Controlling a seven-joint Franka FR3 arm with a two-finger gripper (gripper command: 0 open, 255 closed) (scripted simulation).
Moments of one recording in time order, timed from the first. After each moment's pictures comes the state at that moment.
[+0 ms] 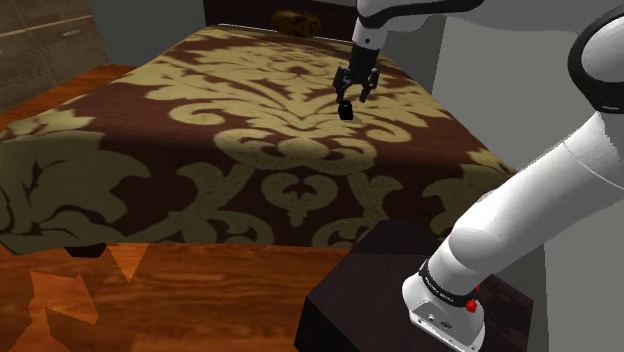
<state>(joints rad) -0.14 -0.21 -0.13 -2.02 0.02 1.82 0.04</state>
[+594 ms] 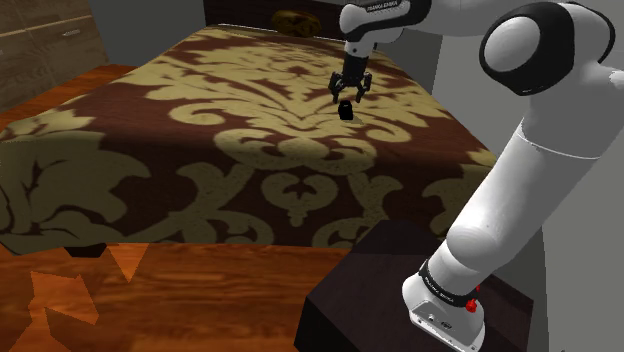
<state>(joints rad) -0.19 0.09 -0.19 -1.78 0.01 1.87 0.08</state>
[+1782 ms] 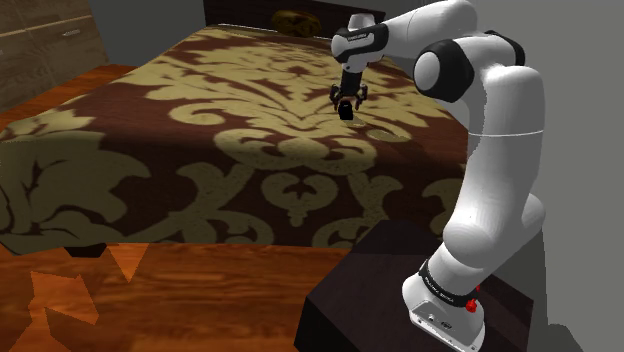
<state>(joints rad) -0.28 0.49 -0.24 -1.44 0.05 1.91 0.12</state>
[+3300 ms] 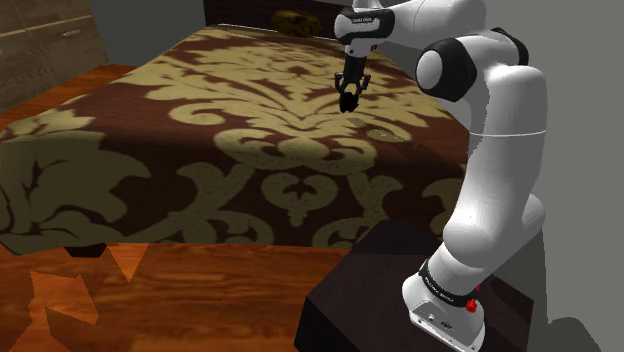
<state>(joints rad) -0.29 0.47 -0.25 -1.32 0.04 1.78 0.12</state>
